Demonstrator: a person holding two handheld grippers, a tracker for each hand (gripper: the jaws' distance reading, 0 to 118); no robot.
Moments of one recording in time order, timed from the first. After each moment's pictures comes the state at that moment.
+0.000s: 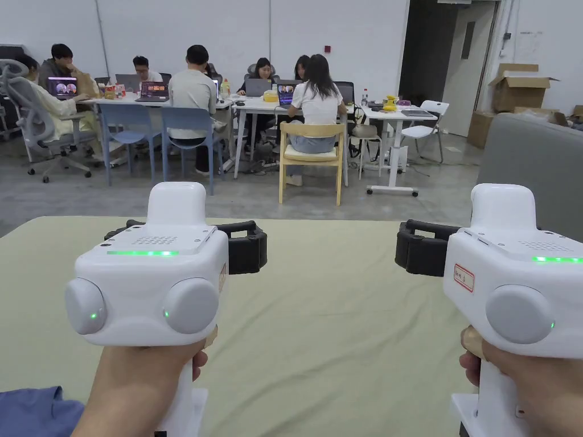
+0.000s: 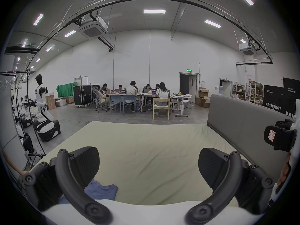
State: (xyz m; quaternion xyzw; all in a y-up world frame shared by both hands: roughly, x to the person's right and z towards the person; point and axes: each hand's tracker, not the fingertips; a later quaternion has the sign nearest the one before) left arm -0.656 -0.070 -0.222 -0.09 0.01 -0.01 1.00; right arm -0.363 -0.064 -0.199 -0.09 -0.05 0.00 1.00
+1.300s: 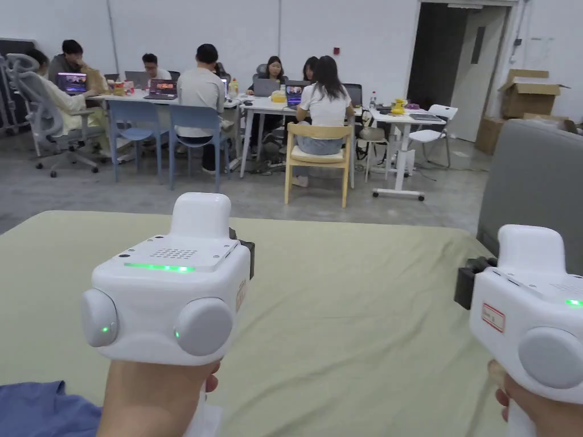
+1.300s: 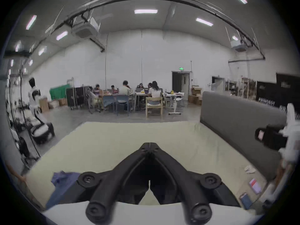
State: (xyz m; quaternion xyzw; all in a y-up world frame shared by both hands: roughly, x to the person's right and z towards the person) left arm -0.653 -0.080 -0.210 -0.11 -0.04 0.01 0.99; right arm -0.344 -0.093 -0.186 -0.13 -0.06 -0.01 0.99
